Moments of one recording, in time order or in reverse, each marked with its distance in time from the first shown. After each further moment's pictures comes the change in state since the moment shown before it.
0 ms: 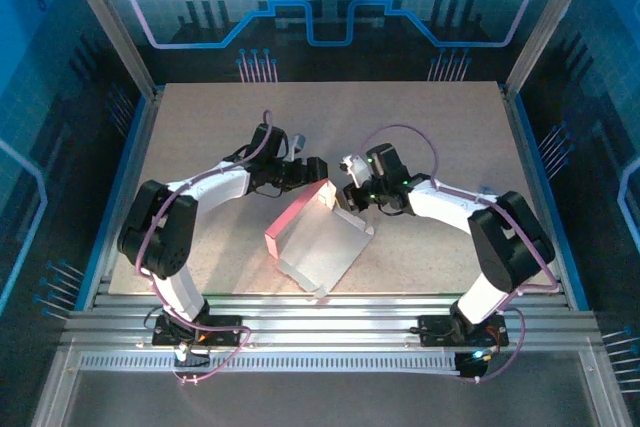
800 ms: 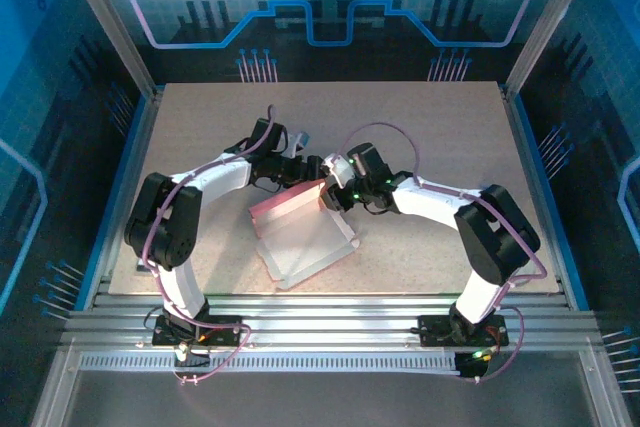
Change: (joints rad) left arm 0.027 0.064 0.085 -0.096 0.109 0.111; right arm 0.088 0.076 0.089 0.004 0.074 -0.034
